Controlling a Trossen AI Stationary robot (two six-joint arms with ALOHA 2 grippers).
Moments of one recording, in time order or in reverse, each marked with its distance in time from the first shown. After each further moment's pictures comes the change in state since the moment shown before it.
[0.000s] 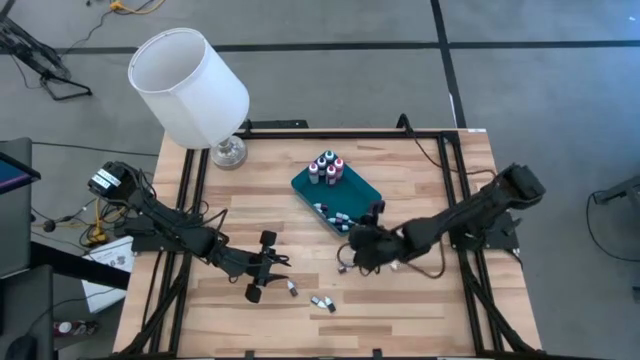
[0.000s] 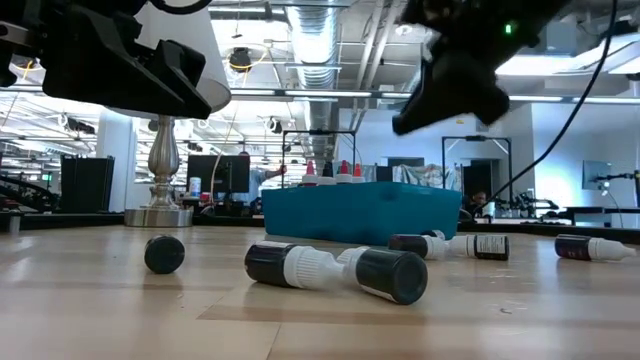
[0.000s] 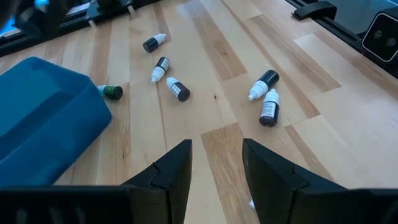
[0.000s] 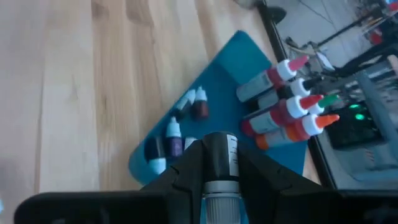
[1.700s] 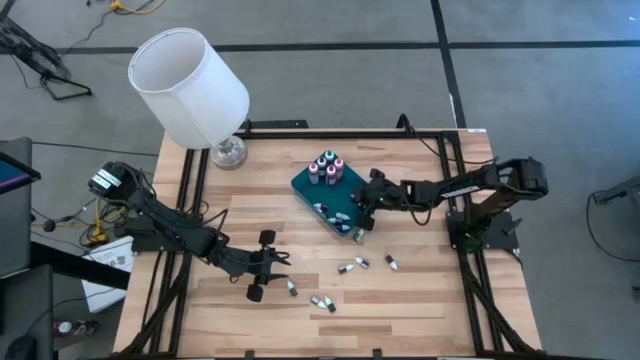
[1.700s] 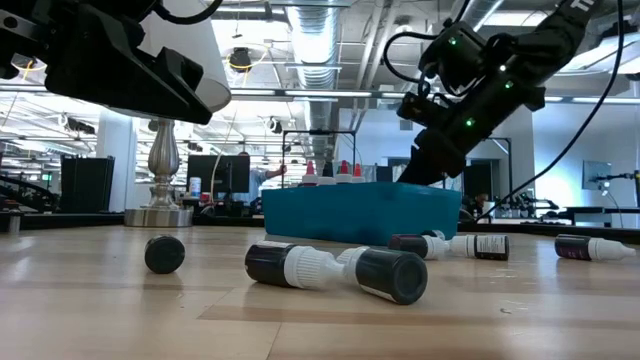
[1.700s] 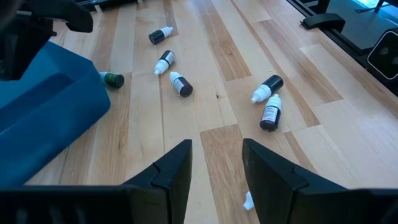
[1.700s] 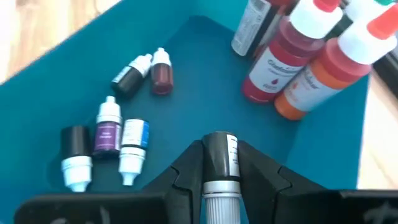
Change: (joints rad) left arm 0.004 0.003 0.000 -0.002 -0.009 -0.112; right arm -0.516 -0.081 -0.377 0.570 -0.593 -0.143
